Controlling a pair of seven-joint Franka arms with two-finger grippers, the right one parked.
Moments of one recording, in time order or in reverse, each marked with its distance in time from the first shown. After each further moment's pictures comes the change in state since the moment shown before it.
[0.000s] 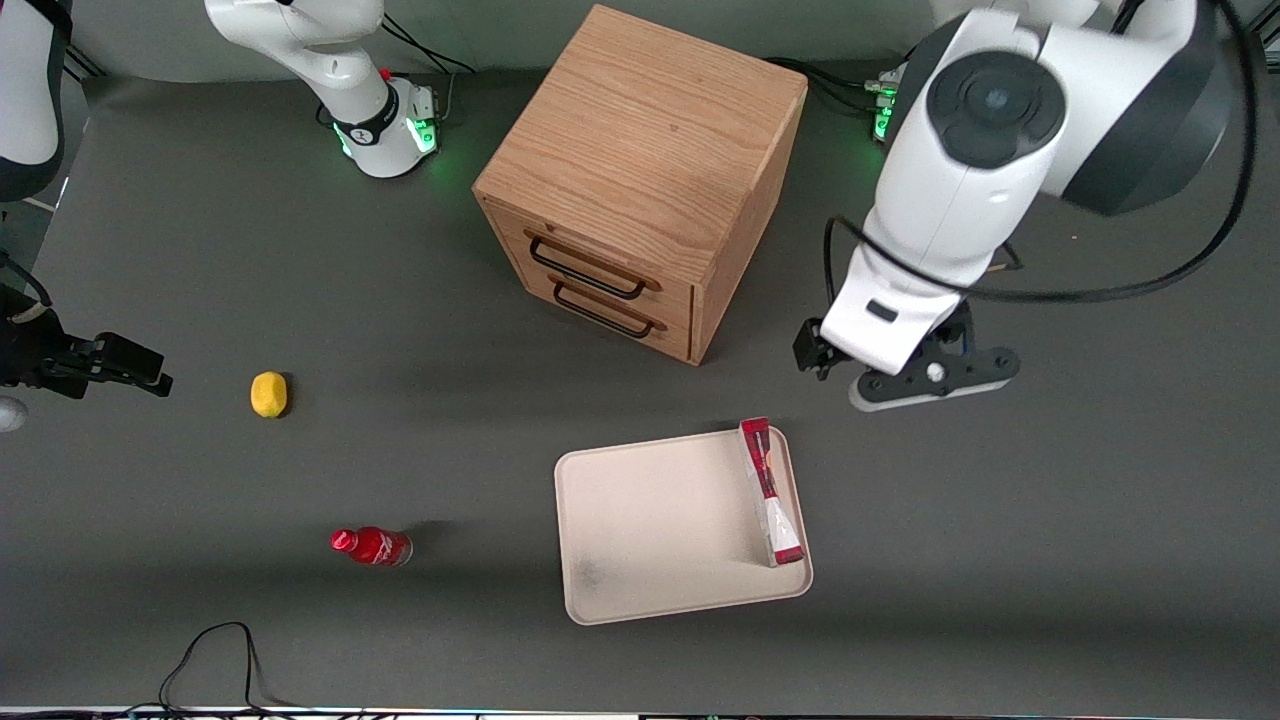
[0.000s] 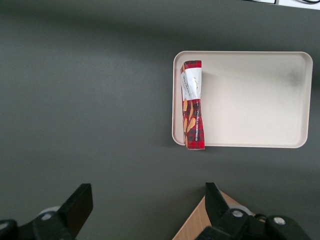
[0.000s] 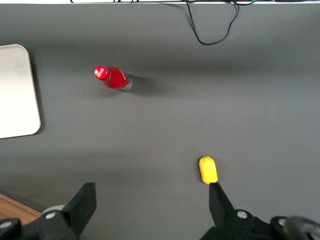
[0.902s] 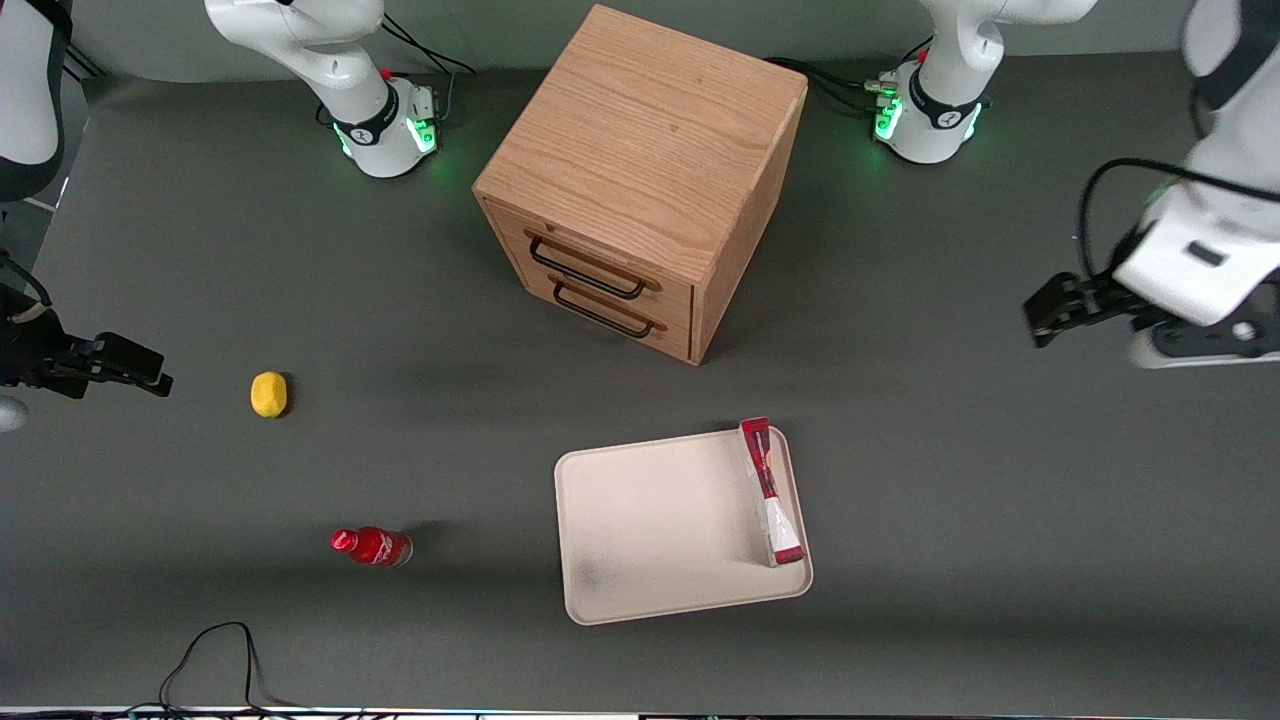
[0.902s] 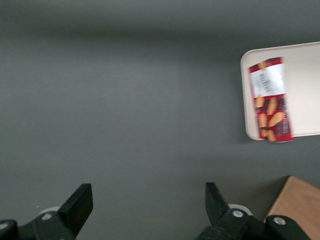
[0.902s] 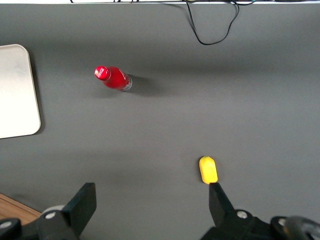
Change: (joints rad) arm 0.330 -0.329 0.010 -0.400 0.004 0.101 0.453
